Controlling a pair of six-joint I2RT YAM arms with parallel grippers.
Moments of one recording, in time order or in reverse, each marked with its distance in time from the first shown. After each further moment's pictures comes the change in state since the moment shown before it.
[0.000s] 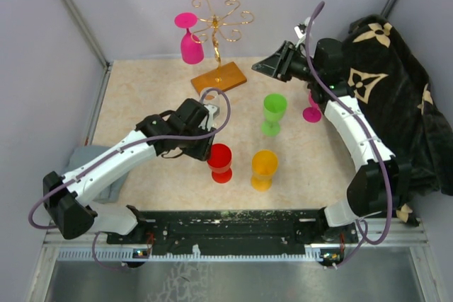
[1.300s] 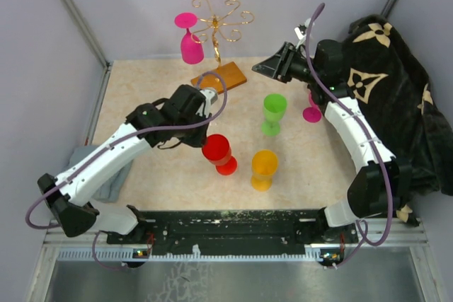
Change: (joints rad) left arm 0.000 0.022 0.167 -0.079 -0.045 -0.004; right arm 0.000 -0.010 -0.019 0.008 0.000 0.000
